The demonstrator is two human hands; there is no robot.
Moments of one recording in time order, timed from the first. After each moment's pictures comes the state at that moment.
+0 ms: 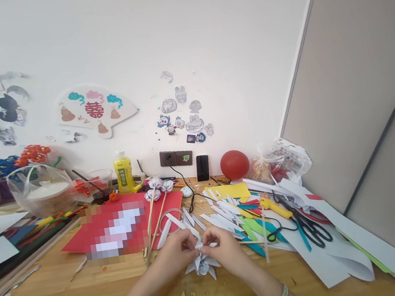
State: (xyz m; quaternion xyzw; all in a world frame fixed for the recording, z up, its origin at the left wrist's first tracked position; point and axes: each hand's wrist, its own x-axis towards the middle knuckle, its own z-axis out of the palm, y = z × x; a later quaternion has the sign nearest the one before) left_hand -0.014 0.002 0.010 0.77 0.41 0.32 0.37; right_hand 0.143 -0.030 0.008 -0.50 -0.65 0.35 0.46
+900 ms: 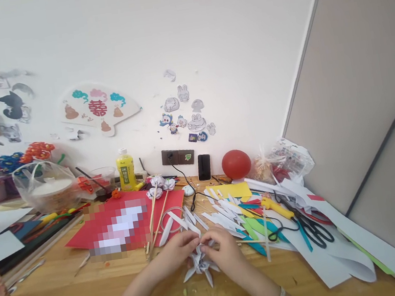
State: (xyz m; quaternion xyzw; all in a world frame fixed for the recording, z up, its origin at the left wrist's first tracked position) left_hand -0.017 0.001 0.016 0.69 0.37 0.26 0.56; right_hand 0.140 -0.033 0.000 -0.48 -0.72 0.19 0.46
